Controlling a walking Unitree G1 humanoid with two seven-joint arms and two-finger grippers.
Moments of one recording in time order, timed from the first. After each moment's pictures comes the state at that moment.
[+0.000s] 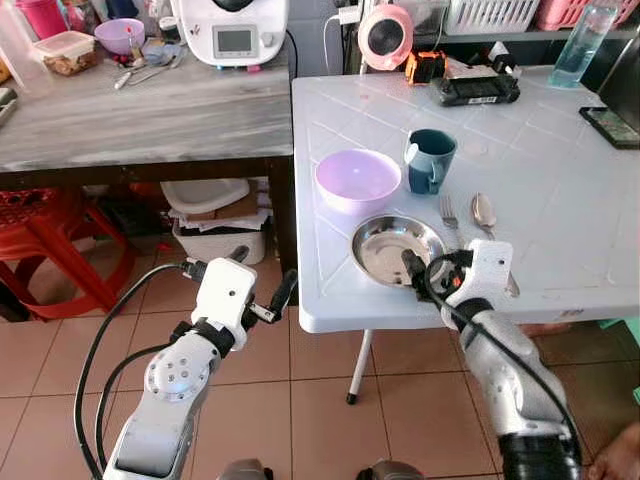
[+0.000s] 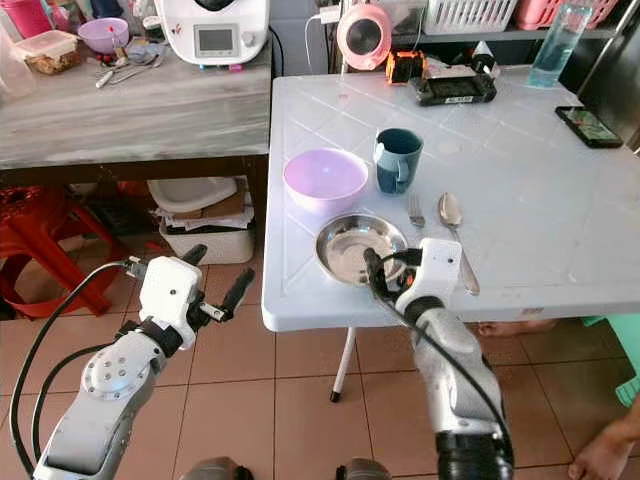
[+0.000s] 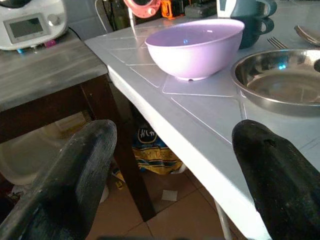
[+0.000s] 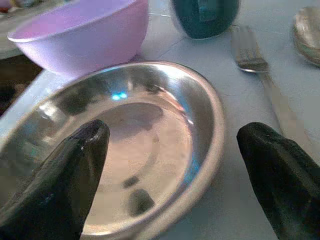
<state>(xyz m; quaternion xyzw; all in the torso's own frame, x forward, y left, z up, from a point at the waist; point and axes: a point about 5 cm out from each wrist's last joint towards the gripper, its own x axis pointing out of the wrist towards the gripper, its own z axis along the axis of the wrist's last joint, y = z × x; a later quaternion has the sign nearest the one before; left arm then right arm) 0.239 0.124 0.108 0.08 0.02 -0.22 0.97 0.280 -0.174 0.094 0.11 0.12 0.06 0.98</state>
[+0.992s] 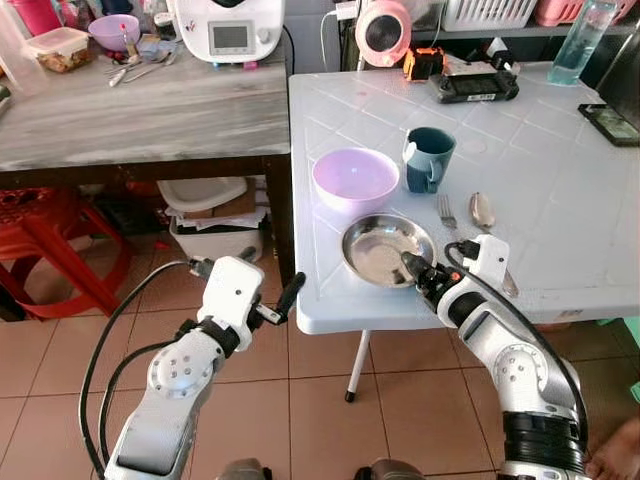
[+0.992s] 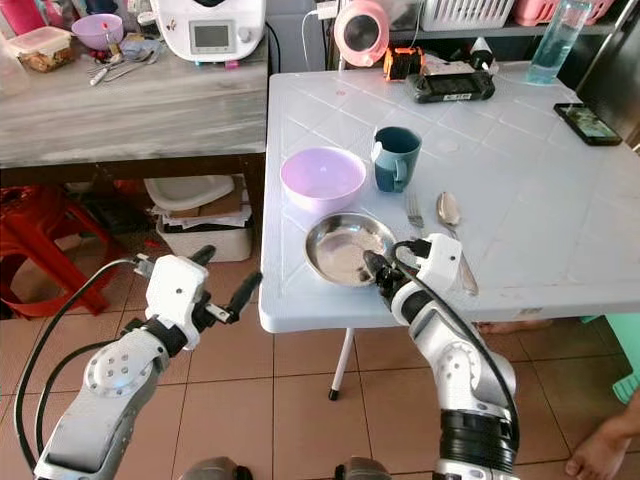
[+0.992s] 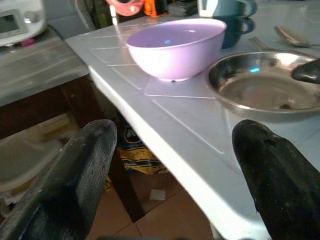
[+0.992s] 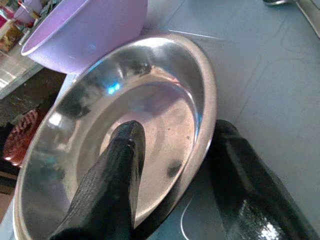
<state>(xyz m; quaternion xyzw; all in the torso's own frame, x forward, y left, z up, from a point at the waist) 0.238 0.119 0.111 0.08 0.02 -0.26 0.96 0.284 -0.168 0.092 0.27 0.20 0.09 0.94</state>
